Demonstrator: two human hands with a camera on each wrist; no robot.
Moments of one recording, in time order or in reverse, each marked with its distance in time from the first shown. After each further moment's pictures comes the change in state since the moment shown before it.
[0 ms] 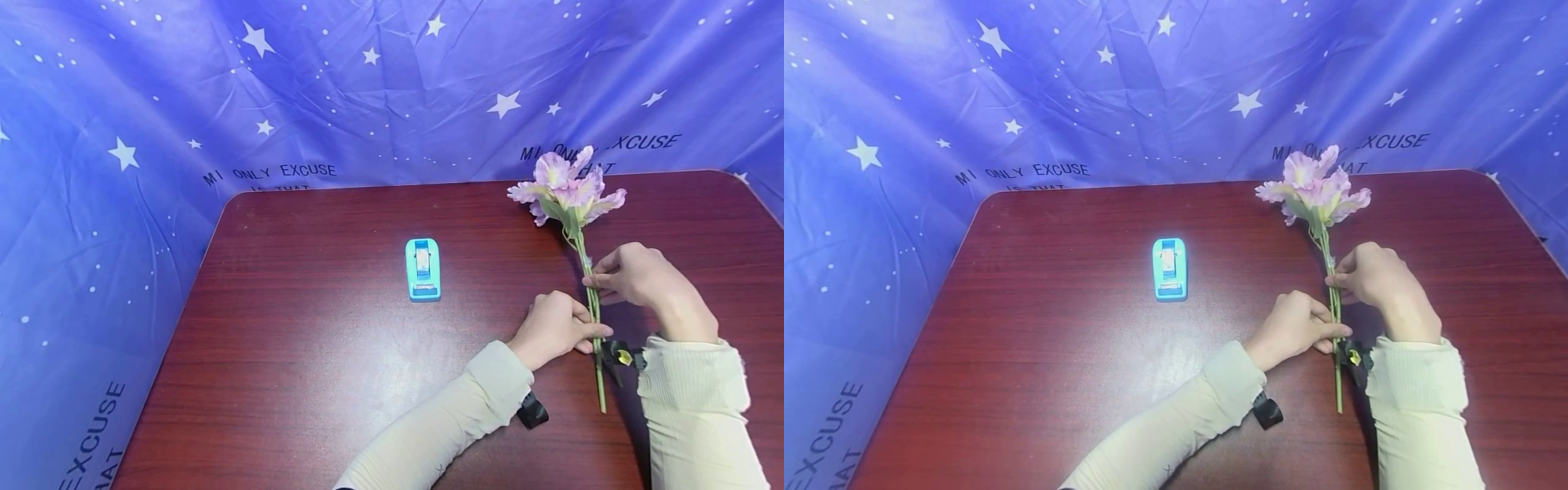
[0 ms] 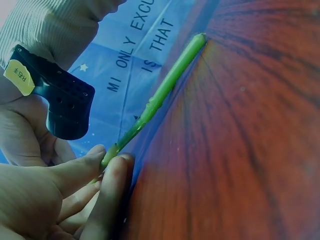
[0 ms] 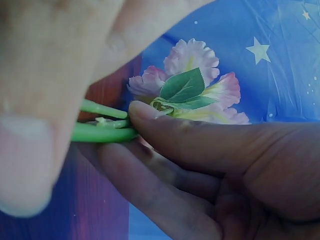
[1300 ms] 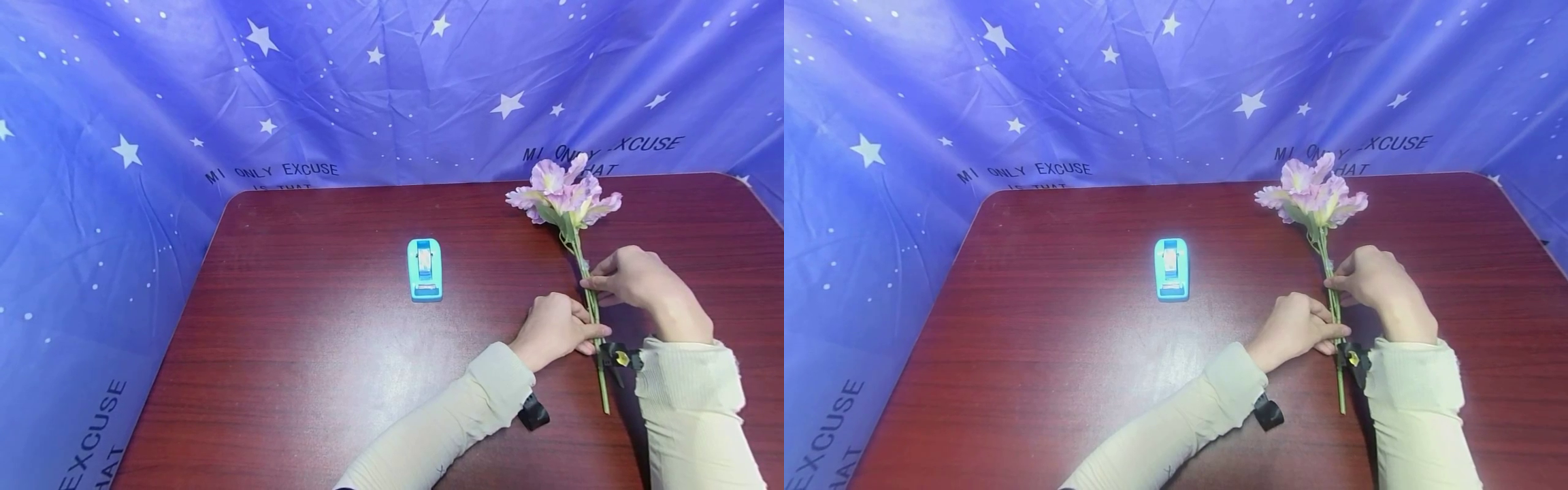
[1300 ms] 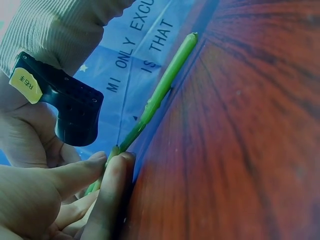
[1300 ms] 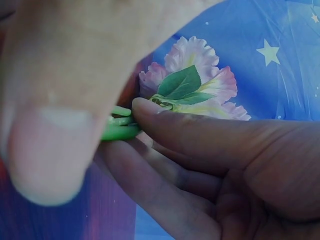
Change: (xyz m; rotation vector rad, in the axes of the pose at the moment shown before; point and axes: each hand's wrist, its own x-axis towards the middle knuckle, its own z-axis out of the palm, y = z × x) left_hand -0.001 -0.001 0.001 -0.023 0.024 -0.056; right_hand 0.004 0.000 0.004 -0.006 -0.014 0.013
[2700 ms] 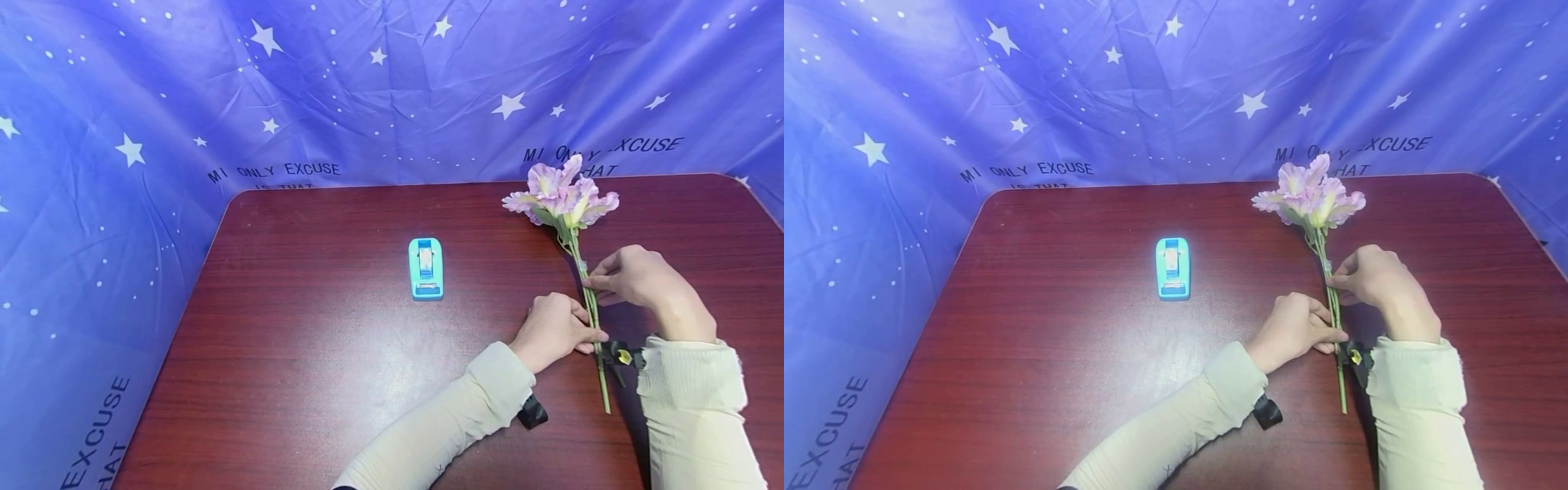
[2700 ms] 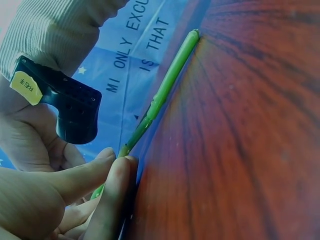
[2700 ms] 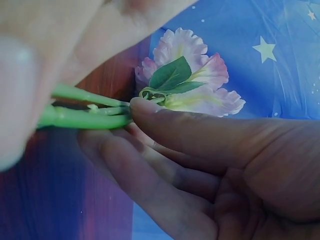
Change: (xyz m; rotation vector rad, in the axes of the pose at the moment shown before) left_hand -0.004 0.002 -0.004 0.124 0.031 0.019; right_hand -0.001 0.002 -0.002 0.011 0.005 -0.014
